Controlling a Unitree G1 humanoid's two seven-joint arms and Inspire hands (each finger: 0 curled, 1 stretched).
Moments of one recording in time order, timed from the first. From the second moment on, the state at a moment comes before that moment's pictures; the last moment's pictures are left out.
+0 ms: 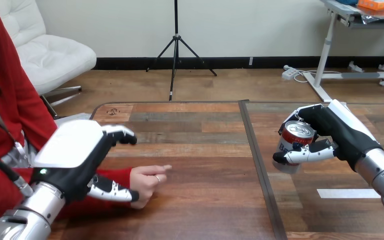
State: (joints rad) left arm 0.07 0.53 0.01 -0.12 0.76 -0.22 -0.16; right arm -0.36 -0.58 0.06 0.61 -0.24 -0.36 0.23
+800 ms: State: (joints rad) left arm 0.01 0.59 -0.06 -0.04 0.75 -0.08 -0.36; right arm -0.36 -0.58 0.06 0.61 -0.23 -0.36 0.23
